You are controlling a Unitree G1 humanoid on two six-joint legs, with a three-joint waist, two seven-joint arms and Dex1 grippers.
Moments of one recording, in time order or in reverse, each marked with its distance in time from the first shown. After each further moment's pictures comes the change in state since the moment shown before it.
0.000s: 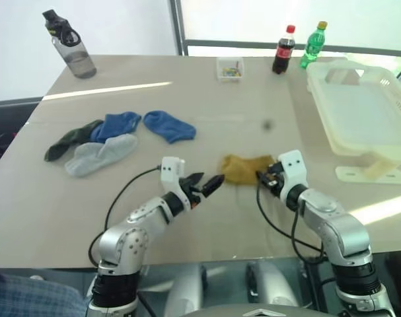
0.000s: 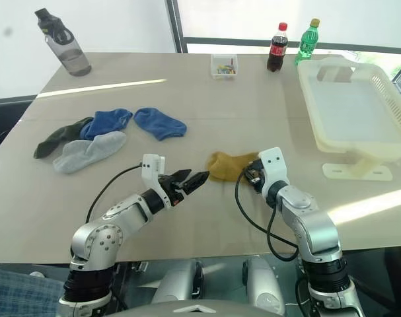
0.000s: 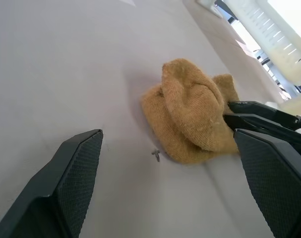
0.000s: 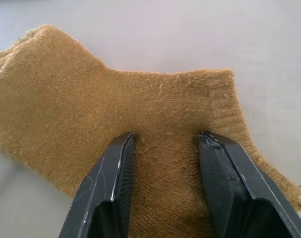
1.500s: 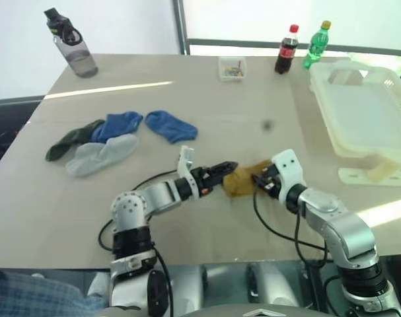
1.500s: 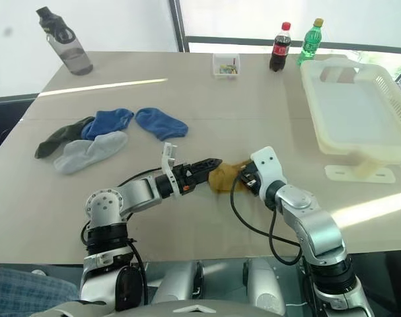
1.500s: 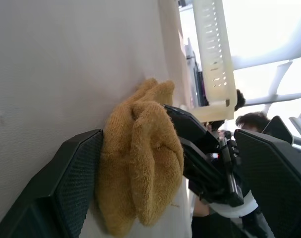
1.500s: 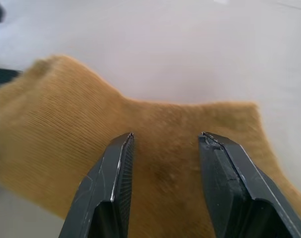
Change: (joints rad) left arm -0.298 -0.113 0.274 0.362 -0.393 0.502 0.137; right arm -0.007 -0.057 0.057 -0.070 -0.022 0.046 0.036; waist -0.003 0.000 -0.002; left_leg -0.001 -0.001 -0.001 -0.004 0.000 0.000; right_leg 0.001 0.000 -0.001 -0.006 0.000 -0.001
